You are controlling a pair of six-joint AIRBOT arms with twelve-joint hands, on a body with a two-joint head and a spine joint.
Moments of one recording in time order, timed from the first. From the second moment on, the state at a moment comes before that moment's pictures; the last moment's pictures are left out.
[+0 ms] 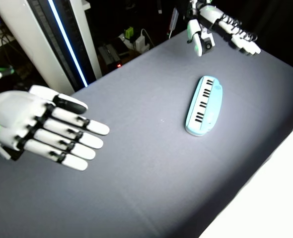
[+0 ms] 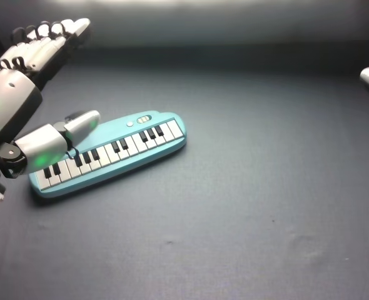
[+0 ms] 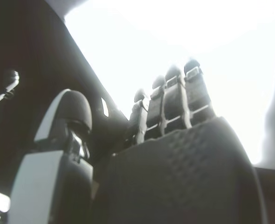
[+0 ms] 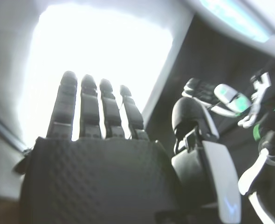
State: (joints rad) left arm 1.08 -0.97 1.07 -0.32 -1.26 0.76; right arm -1.05 -0.80 0.83 0.34 1.20 -1.16
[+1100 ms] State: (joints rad) left arm 0.91 -1.14 1.35 -0.42 -0.55 0.92; right arm -1.06 -0.80 0.83 0.36 1.13 -1.18
